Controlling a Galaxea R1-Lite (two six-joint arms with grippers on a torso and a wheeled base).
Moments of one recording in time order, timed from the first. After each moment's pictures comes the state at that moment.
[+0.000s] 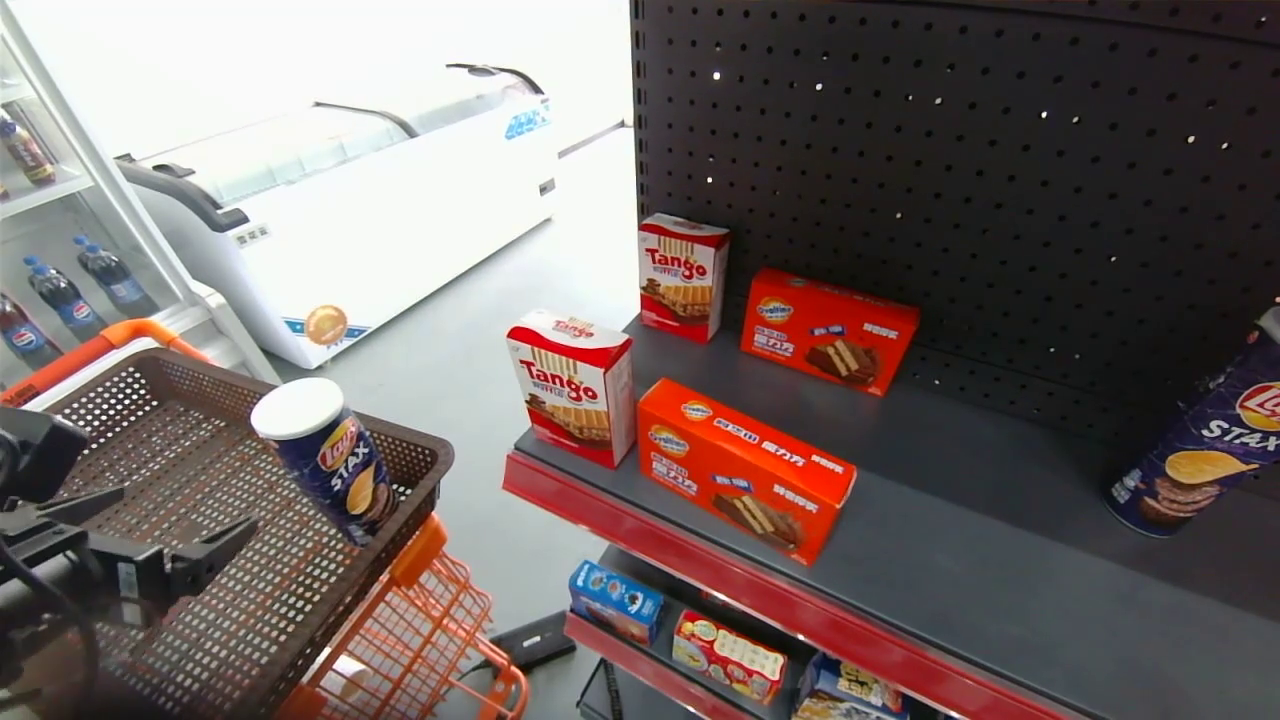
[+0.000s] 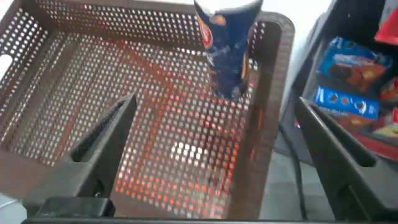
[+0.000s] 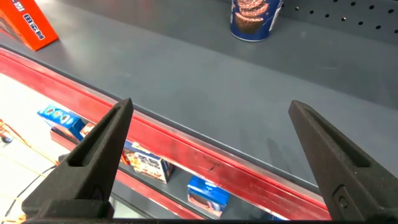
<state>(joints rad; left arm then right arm) 0.29 1.30 -0.32 -0.68 -0.22 0.24 0.00 0.00 0.00 0.00 -0.02 0.00</state>
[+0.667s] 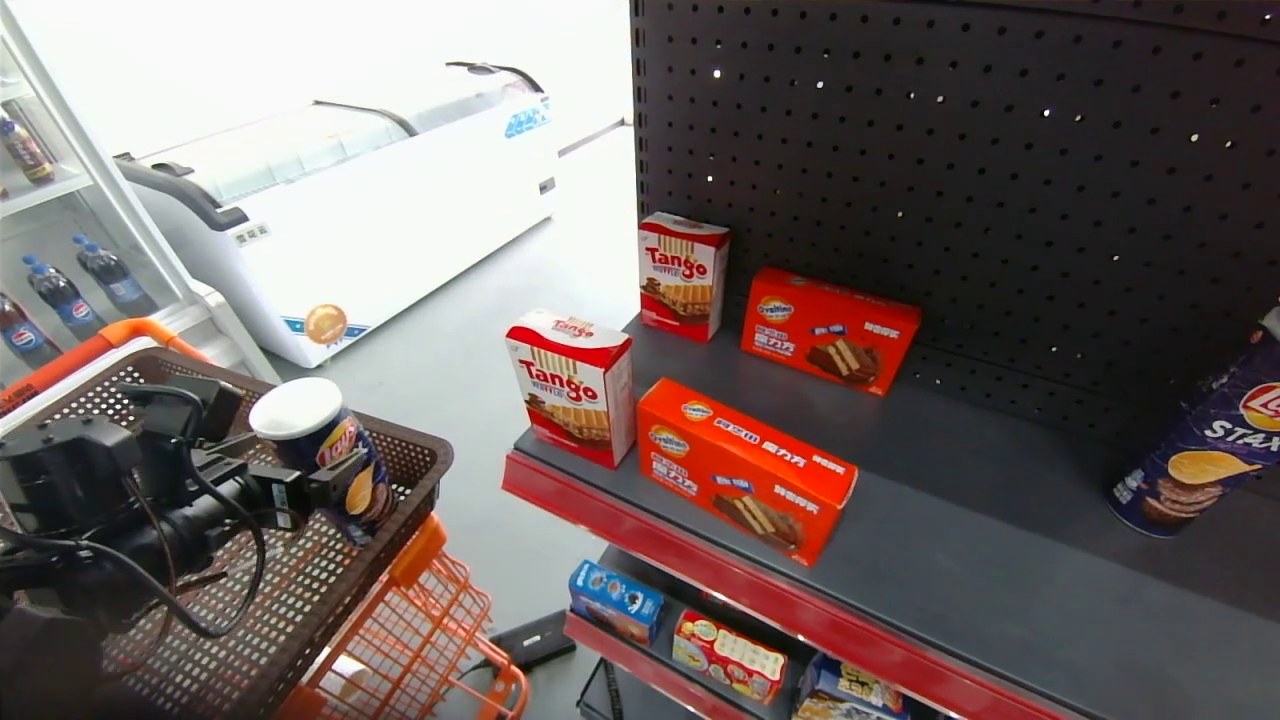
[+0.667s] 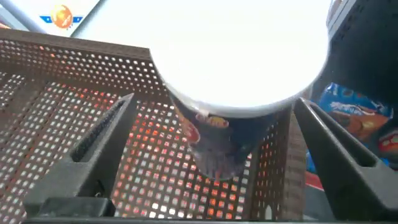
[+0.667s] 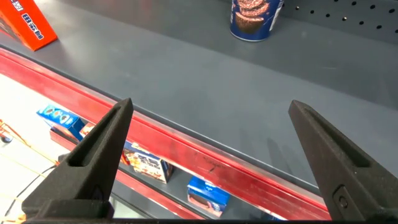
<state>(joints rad) 0.20 1.85 -0.40 -1.25 -0.23 0.15 0.00 0.00 0.00 0.00 -0.02 0.00</state>
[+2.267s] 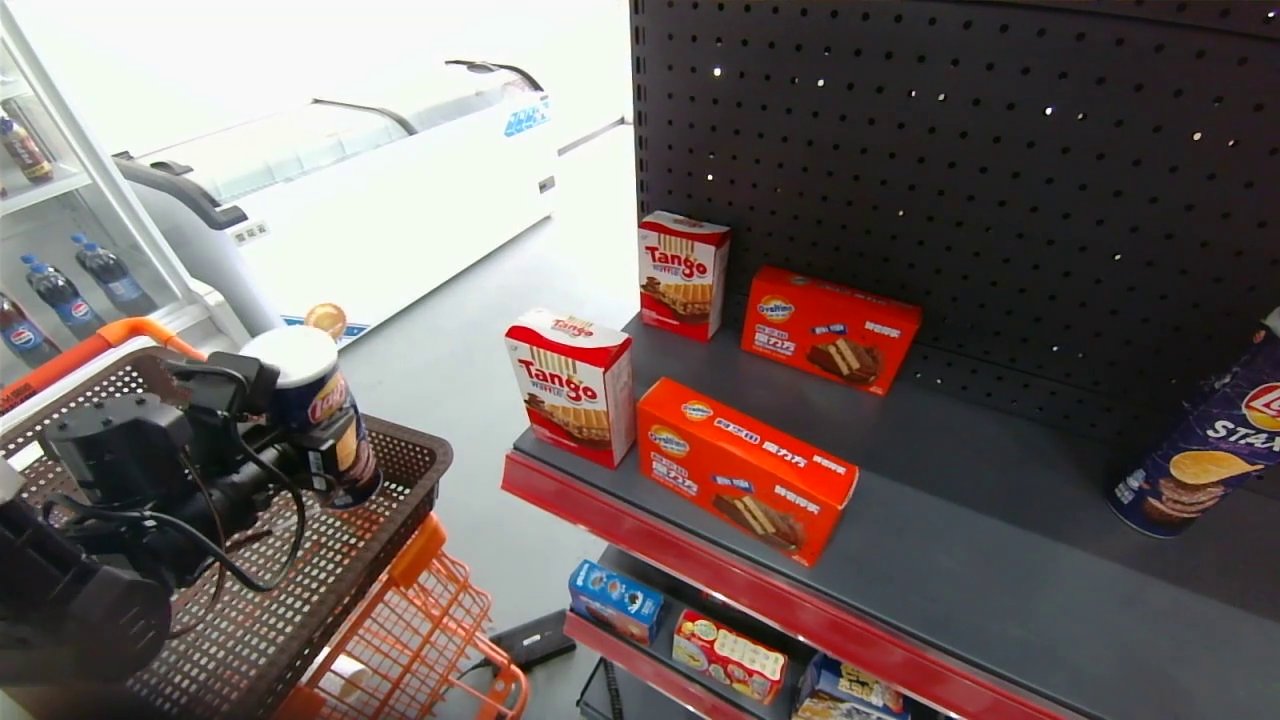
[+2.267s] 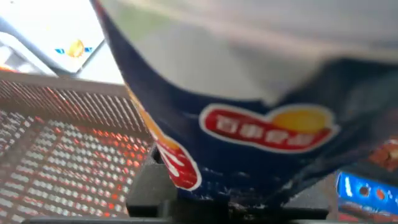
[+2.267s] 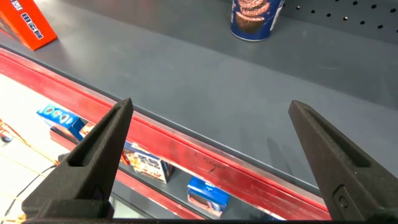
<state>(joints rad) 0.17 1.96 -0.52 -1.37 -0.19 0.18 0.00 0.00 0.00 0.00 -0.02 0.00</state>
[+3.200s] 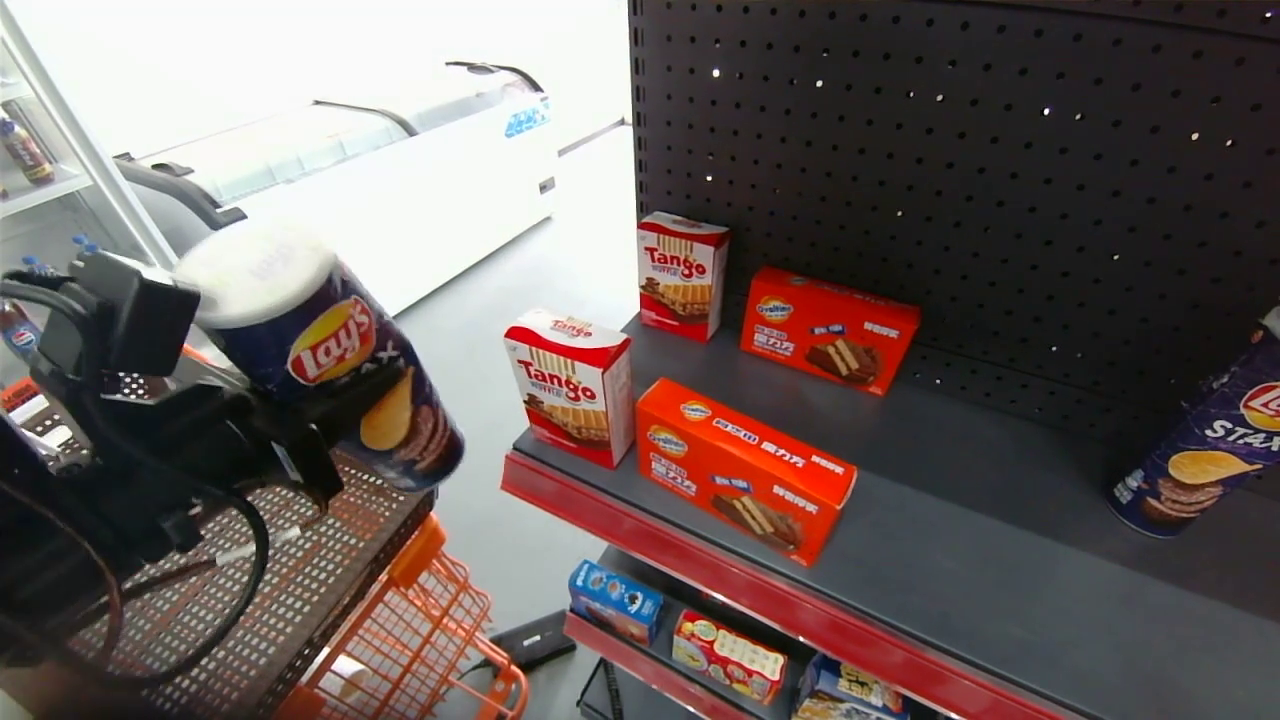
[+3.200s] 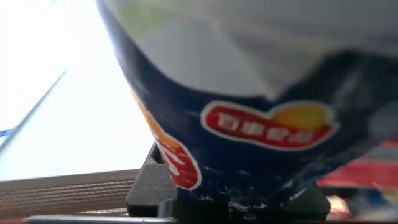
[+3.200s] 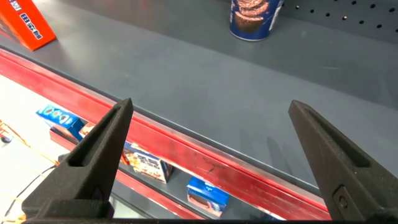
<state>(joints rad) -0.20 1.38 -0.43 -1.04 -0.25 0.11 0.00 0.00 0.00 0.00 -0.02 0.00</state>
